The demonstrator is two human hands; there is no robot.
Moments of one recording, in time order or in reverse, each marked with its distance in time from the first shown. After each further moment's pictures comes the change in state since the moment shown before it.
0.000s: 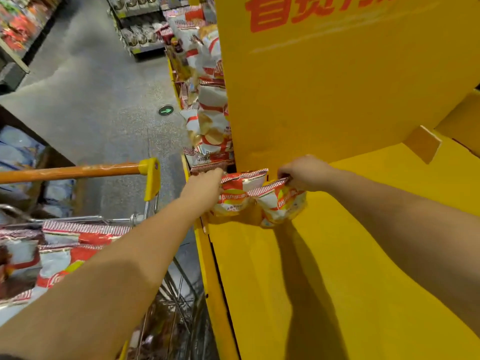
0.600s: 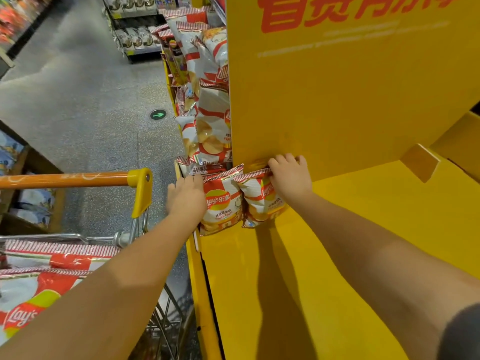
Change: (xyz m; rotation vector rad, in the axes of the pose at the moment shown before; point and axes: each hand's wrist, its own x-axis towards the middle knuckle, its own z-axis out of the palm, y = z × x) left_hand 0.026 -0.020 0.018 0.031 0.143 -0.317; right_hand 0.062 -0.018 0.037 -0.025 0.445 0.334
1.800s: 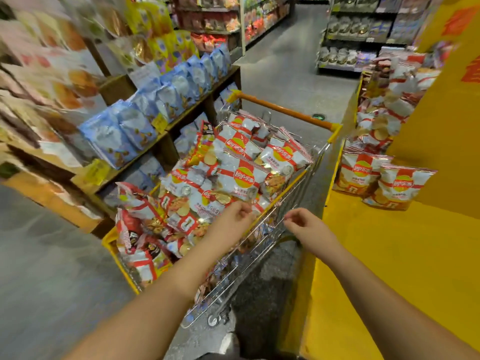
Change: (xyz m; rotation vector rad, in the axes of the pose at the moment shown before) left_hand -0.544 -0.132 -0.097 -0.935 0.125 -0.476; right_hand -0.392 -0.213 -0.233 1.004 -0.607 -0.279
